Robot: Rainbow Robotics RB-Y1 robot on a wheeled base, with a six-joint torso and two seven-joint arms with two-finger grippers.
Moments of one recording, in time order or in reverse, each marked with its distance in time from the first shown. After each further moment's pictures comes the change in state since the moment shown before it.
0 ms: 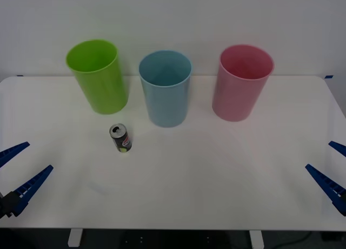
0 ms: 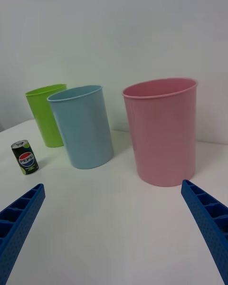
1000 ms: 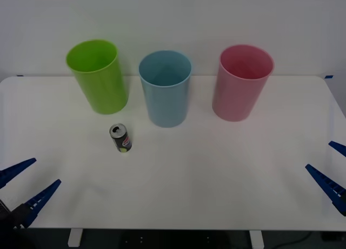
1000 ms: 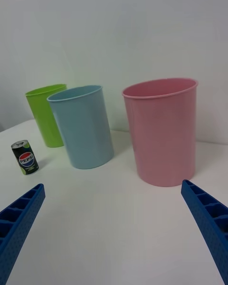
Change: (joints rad) right arm 0.000 0.000 0.000 0.000 0.000 0.000 0.000; left arm 0.055 -0.013 -0.048 0.000 -0.093 0.066 -0.002
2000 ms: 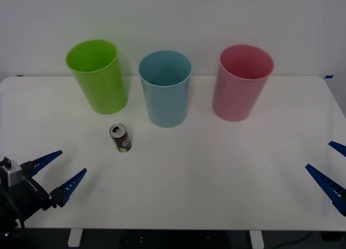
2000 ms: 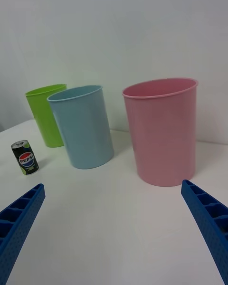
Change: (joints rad) right arm 0.000 0.000 0.000 0.000 0.000 0.000 0.000; left arm -0.201 -0.079 -0.056 0.181 -0.166 0.060 -0.073
